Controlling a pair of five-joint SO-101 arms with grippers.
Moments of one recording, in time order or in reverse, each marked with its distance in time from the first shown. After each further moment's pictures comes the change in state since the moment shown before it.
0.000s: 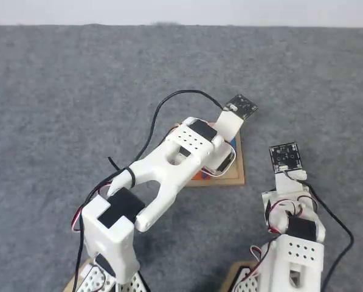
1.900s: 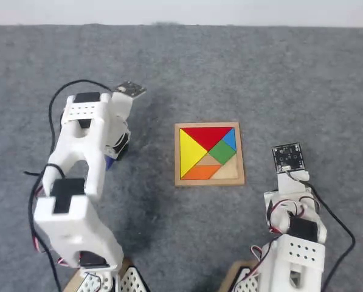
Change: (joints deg) left arm -41.8 -1.2 -0.4 18.5 -29.1; right arm 1.2 0.0 0.0 0.0 -0.1
